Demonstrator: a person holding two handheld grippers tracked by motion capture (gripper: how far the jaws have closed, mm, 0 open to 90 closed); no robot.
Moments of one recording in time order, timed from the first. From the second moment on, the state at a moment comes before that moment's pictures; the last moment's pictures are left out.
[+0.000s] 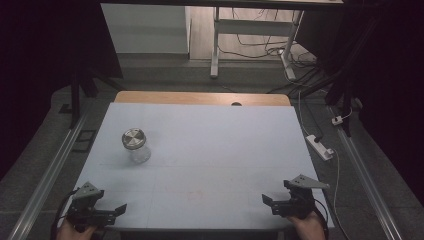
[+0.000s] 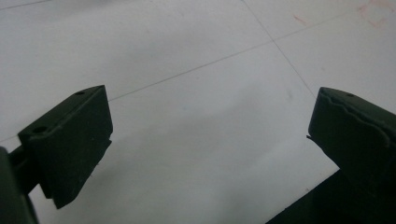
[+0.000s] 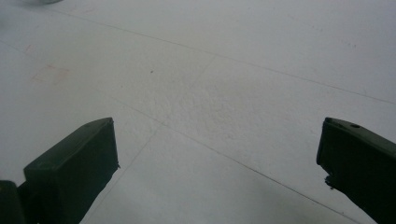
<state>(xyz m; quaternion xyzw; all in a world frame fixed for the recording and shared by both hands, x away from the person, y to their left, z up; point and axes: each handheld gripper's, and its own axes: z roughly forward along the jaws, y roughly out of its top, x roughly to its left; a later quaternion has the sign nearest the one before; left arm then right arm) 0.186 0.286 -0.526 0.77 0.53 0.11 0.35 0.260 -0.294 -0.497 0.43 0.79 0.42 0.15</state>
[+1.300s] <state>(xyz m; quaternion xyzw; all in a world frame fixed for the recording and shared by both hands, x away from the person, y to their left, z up) 0.191 0.282 -0.524 0.79 0.50 0.10 0.35 0.263 -0.297 -0.499 0.43 0.80 0.40 0.15</state>
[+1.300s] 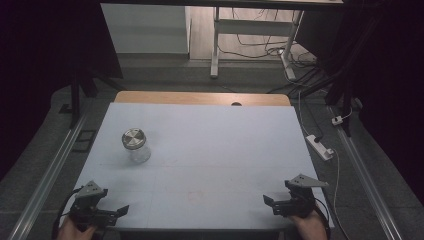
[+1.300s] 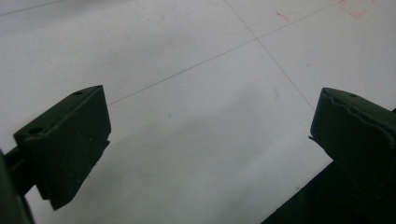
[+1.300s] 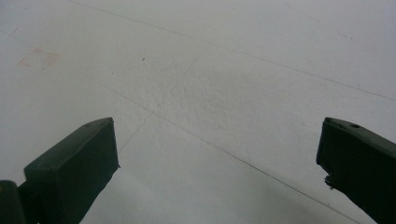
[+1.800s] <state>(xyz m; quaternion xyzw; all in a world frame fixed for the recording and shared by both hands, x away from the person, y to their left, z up) 0.200 0.283 -0.521 0.78 0.49 0.10 0.36 0.263 -0.298 -0.499 0.43 0.79 0.40 0.15</state>
